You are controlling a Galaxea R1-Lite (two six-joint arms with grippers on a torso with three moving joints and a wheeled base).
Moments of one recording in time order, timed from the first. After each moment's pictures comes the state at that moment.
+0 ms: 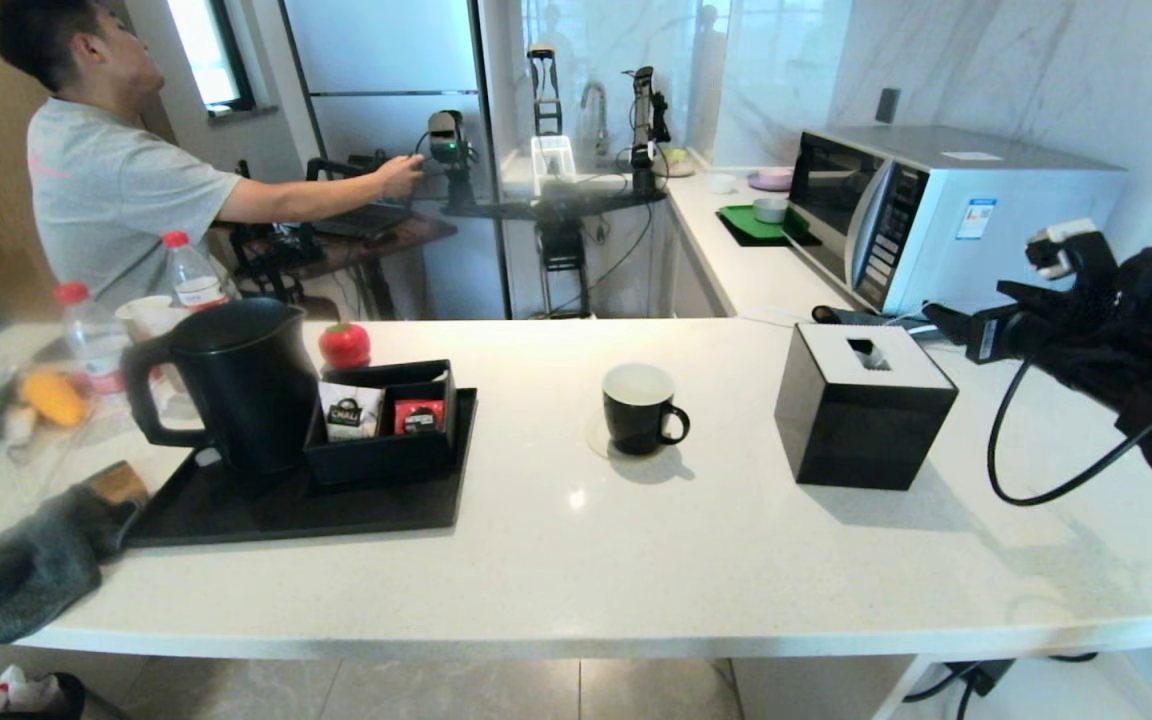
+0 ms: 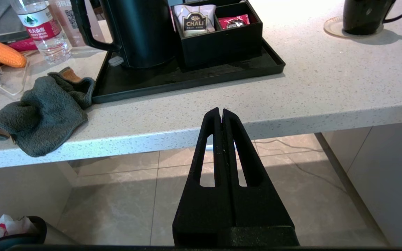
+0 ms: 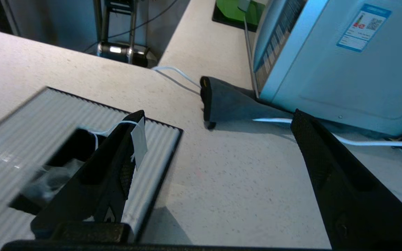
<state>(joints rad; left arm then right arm) 0.00 0.00 0.00 0.00 -0.04 0.10 -0.15 1.95 -1.00 -0.96 0.22 -0.22</state>
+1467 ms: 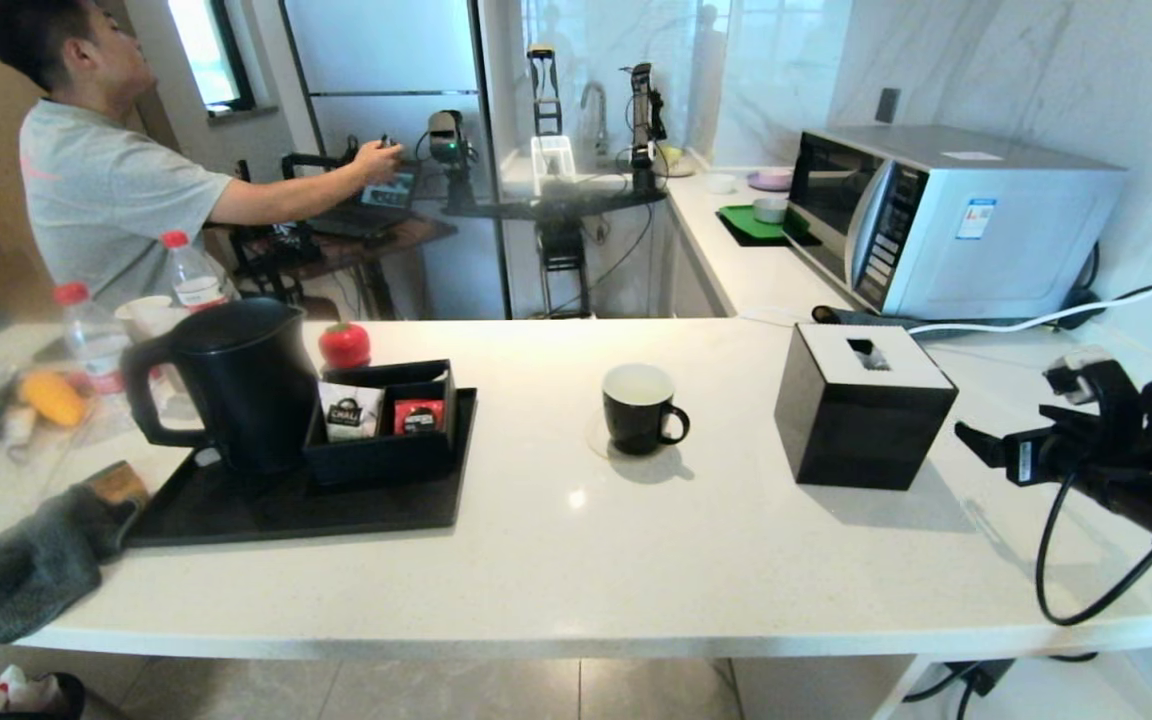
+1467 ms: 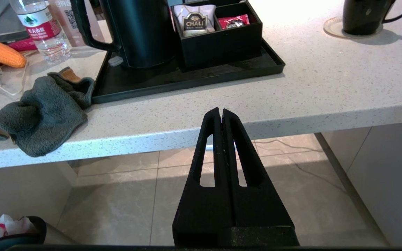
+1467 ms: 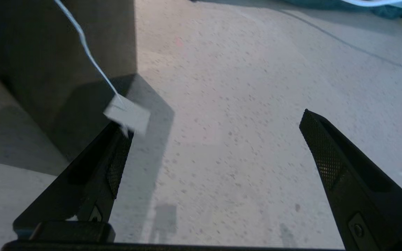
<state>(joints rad) 0.00 0.00 0.00 0.00 -0.04 0.10 -0.28 2.02 -0.65 -1.13 0.24 -0.28</state>
